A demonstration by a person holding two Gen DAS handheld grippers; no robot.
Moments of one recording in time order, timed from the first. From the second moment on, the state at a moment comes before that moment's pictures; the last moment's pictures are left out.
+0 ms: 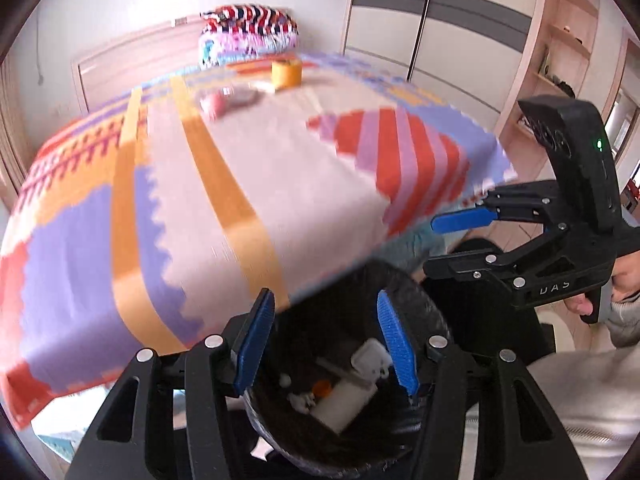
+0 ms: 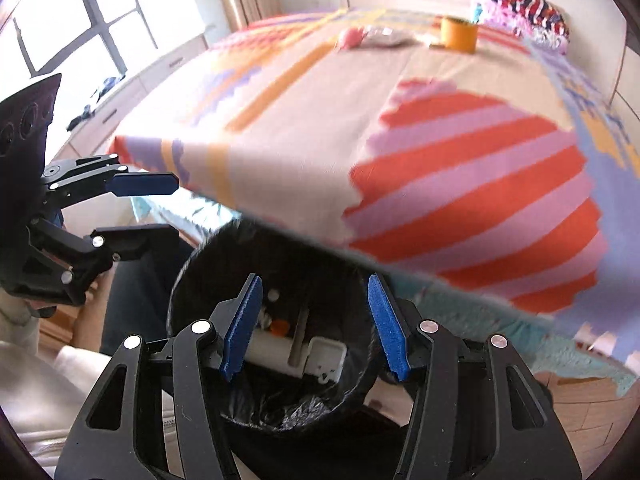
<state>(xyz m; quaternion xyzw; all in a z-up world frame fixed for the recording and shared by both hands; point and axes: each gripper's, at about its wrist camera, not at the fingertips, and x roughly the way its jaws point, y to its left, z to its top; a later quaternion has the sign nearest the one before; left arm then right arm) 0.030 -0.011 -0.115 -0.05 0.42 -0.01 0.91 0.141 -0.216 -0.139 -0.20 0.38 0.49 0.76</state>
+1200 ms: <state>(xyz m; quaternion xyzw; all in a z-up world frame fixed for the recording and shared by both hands) 0.176 0.100 -0.072 -0.07 0.37 0.05 0.93 0.293 -0.133 -0.065 -0.15 0.30 0.44 0.83</state>
